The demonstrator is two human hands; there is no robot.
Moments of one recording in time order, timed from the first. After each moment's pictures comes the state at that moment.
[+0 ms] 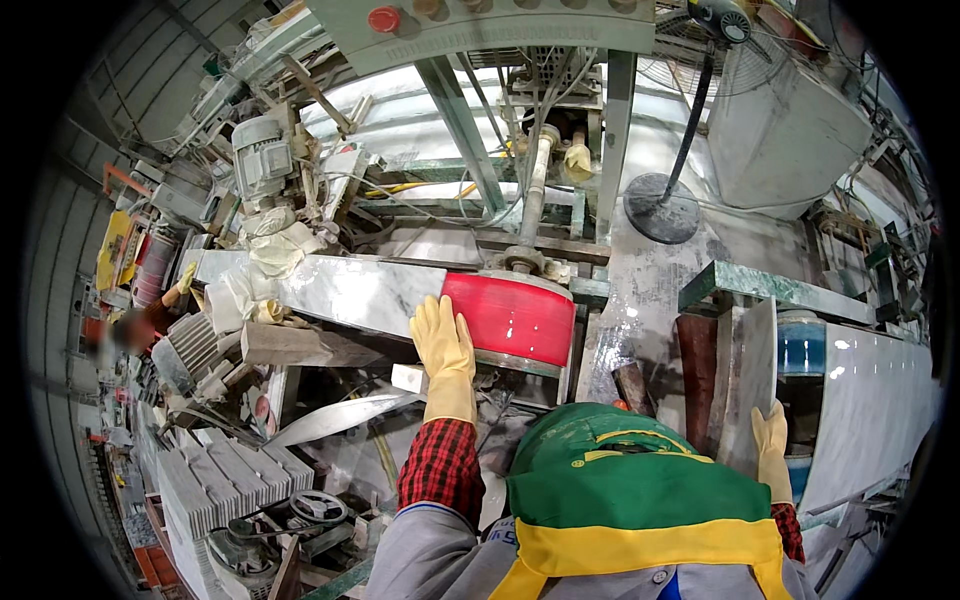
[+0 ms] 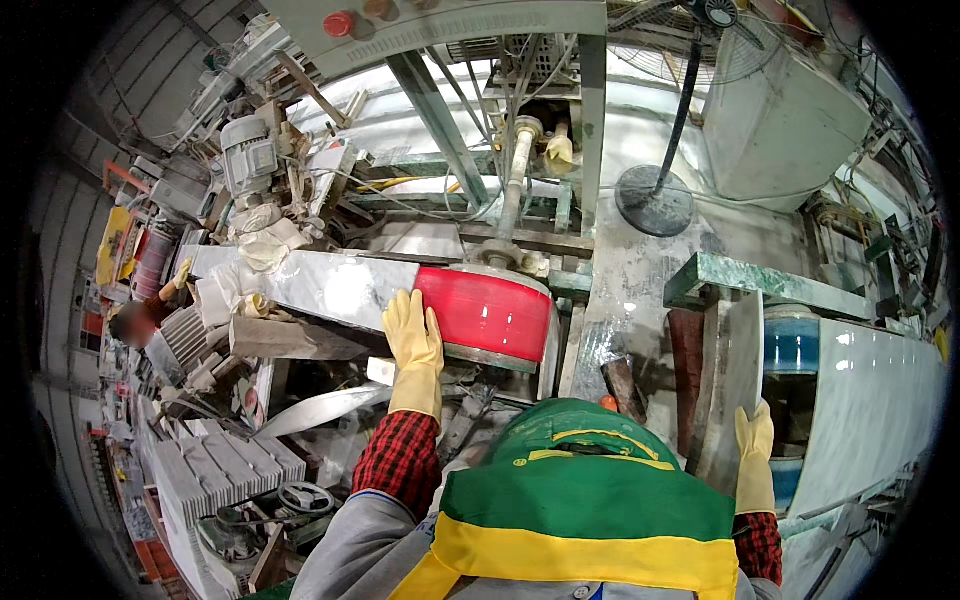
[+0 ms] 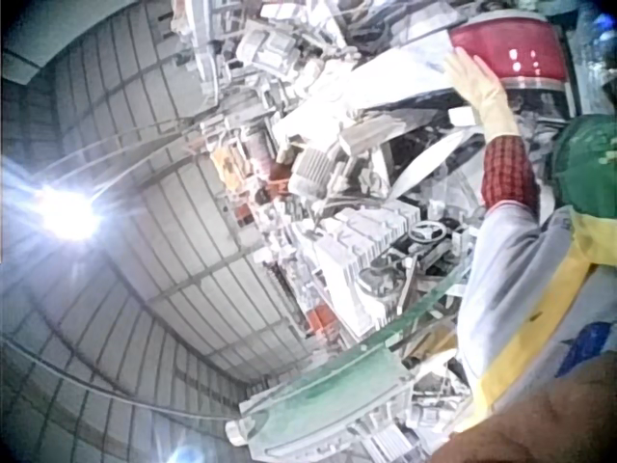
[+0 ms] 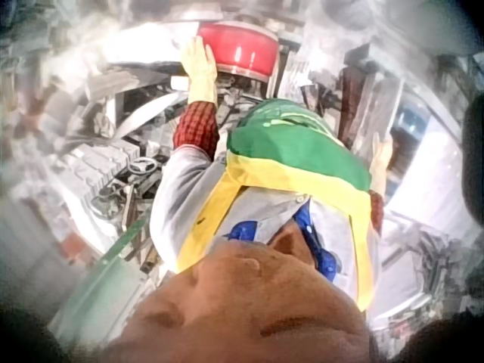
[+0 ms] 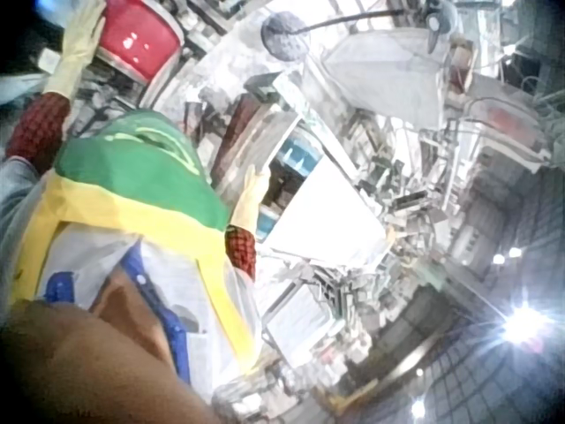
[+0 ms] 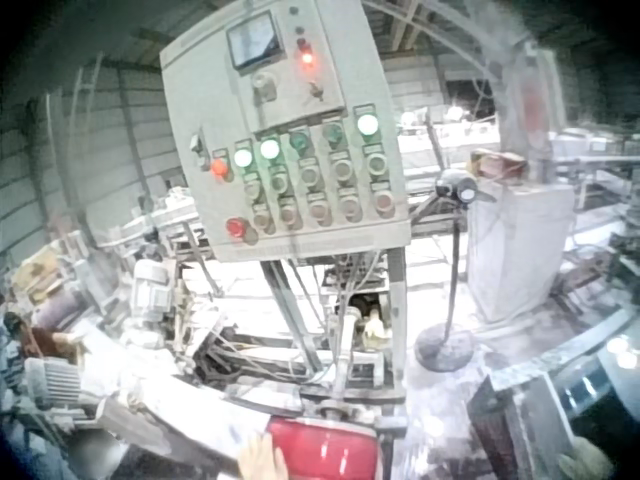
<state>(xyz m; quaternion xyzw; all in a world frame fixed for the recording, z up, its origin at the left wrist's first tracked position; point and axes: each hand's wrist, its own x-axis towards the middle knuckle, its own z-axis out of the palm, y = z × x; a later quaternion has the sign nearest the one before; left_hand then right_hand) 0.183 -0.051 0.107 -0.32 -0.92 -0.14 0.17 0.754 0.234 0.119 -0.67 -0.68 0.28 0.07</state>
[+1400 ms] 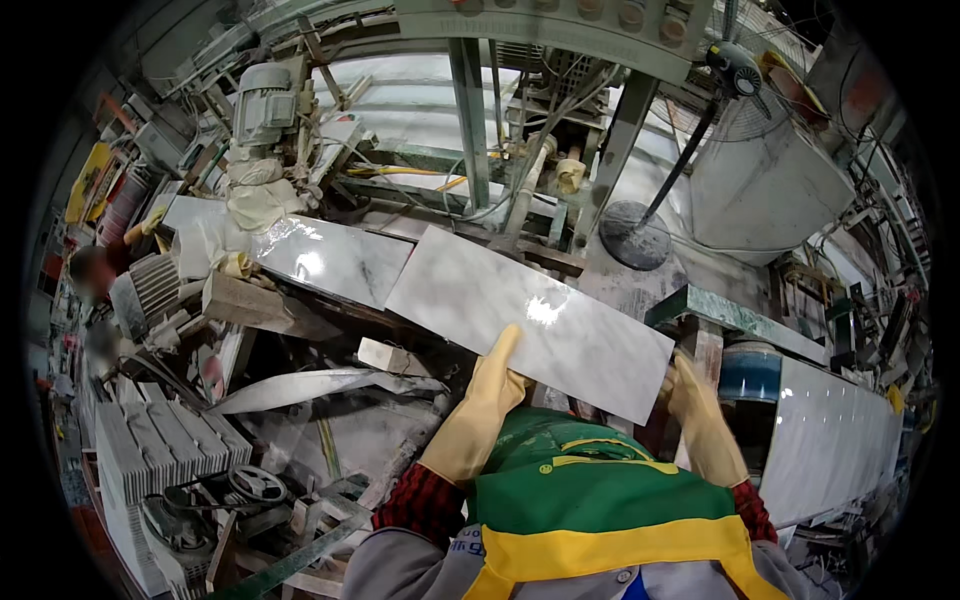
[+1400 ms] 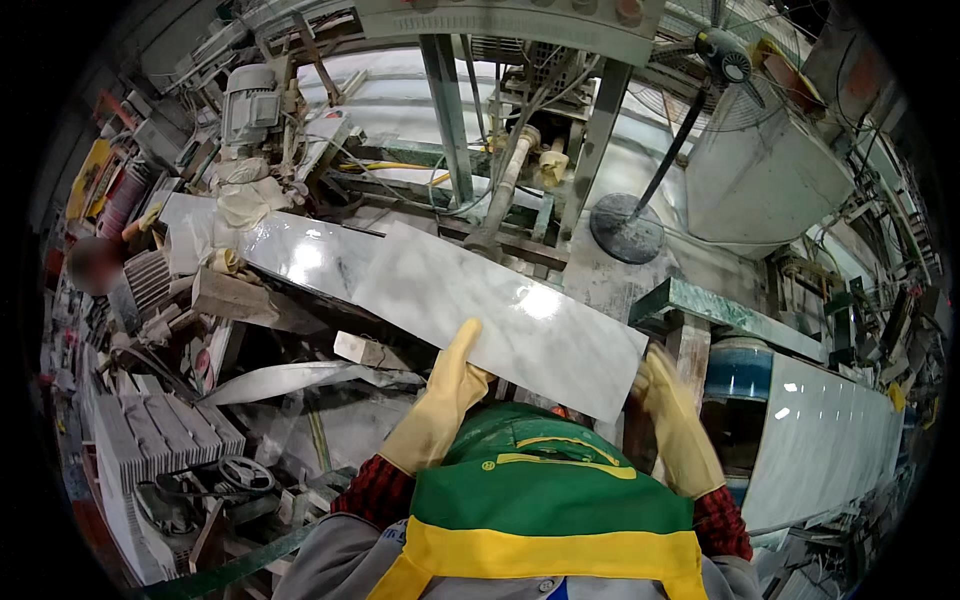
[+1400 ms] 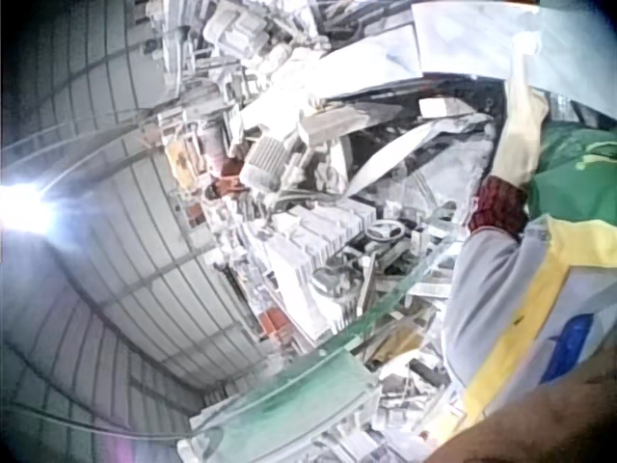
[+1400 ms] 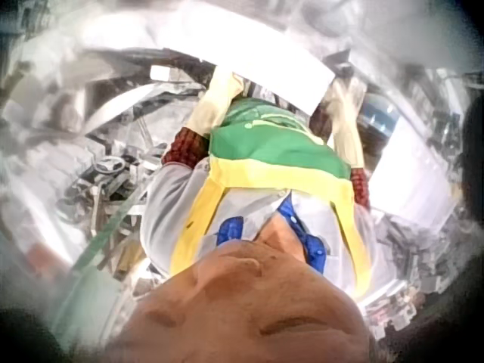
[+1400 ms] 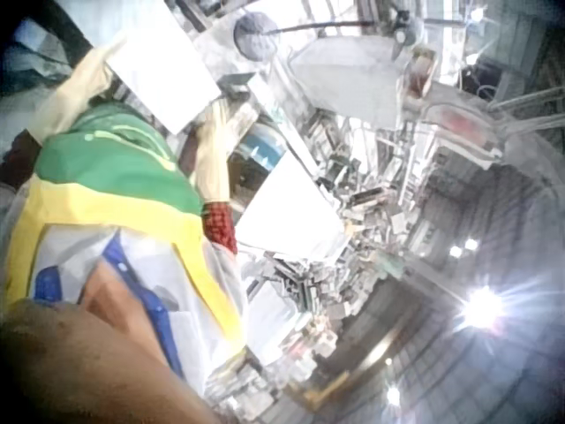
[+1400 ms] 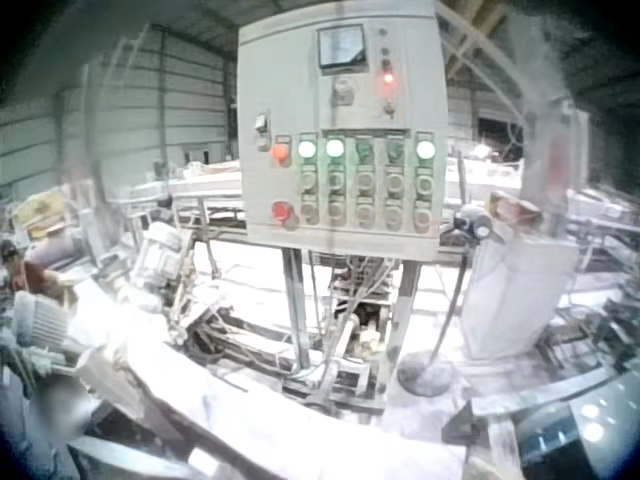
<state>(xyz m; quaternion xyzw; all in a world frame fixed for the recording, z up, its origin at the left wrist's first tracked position) 0.306 -0.027 0.143 0.19 -0.18 -0.77 -0.58 0.572 0.215 0.173 -0.45 -0.41 0.77 0.18</state>
